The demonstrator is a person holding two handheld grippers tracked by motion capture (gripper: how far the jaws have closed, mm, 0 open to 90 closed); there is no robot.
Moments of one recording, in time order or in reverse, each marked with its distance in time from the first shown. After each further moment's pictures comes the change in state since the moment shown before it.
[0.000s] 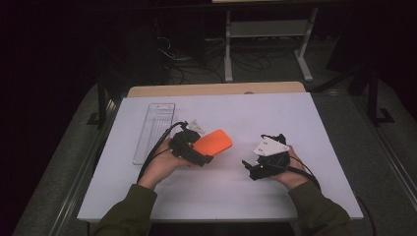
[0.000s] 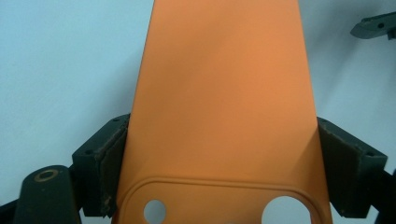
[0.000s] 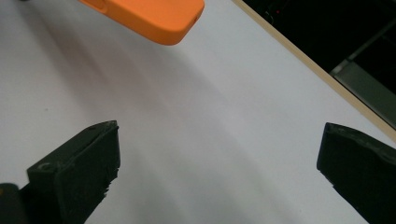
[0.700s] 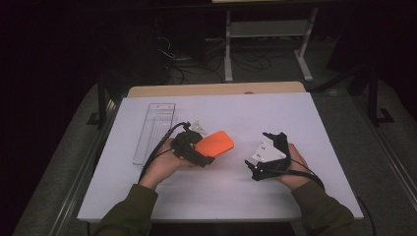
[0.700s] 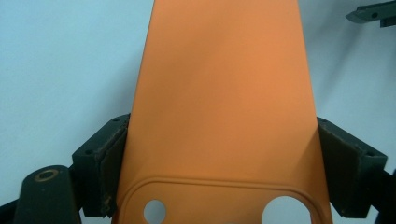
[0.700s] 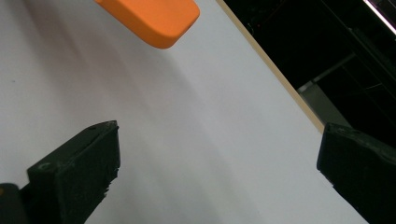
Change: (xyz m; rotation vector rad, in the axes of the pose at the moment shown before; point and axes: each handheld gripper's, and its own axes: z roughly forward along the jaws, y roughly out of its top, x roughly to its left) left arm -0.002 0.003 0.002 0.012 0.004 0.038; right arm 0.005 0.001 -0.006 0.006 -0.105 -0.183
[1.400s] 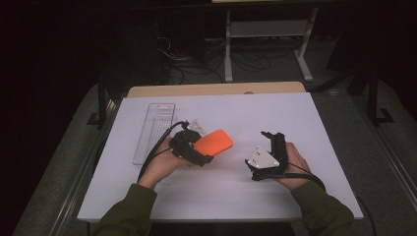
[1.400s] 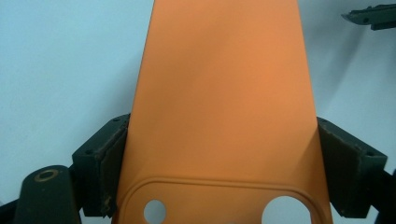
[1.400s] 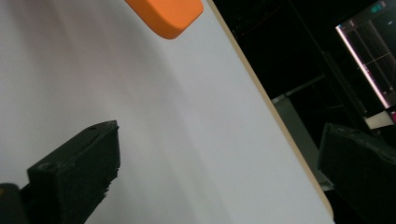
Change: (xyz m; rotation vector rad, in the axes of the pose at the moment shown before) left arm -0.001 0.000 -0.002 -0.028 0.005 -0.024; right arm 0.009 0.005 -0.001 -0.006 -0.094 -0.154
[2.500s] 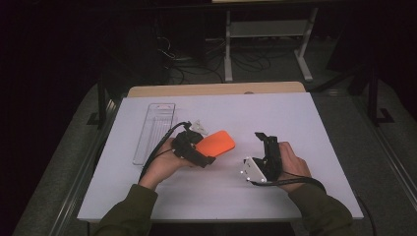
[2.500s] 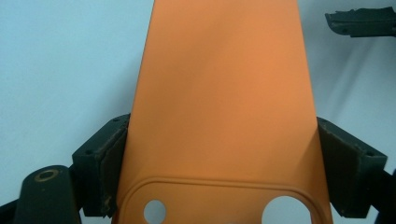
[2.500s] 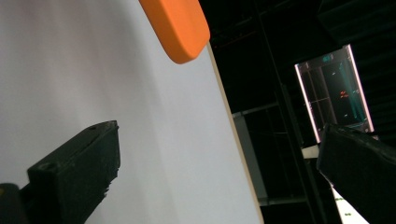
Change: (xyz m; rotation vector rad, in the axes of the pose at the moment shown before) left arm -0.006 0.003 0.000 0.018 -0.021 0.024; right arm 0.018 0.011 -0.002 -0.026 -0.131 -0.301
